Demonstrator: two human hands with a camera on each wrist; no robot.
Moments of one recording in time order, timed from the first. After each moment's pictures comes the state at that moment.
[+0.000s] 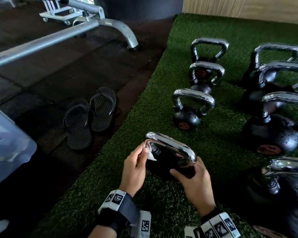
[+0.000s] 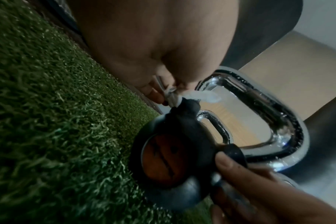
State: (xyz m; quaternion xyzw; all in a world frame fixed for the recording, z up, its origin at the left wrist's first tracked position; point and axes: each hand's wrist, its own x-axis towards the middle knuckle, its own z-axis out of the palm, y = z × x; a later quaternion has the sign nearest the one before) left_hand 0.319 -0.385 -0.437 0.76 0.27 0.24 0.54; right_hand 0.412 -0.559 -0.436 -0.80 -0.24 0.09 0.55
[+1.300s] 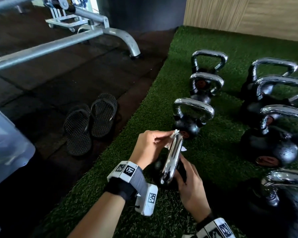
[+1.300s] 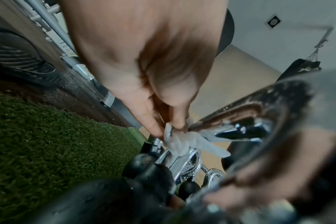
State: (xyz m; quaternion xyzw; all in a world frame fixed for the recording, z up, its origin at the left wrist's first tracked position) left_hand 0.387 -0.365 -0.371 0.79 0.13 0.22 0.55; right_hand 0.414 -0.546 -0.420 -0.84 -0.25 0.14 0.45
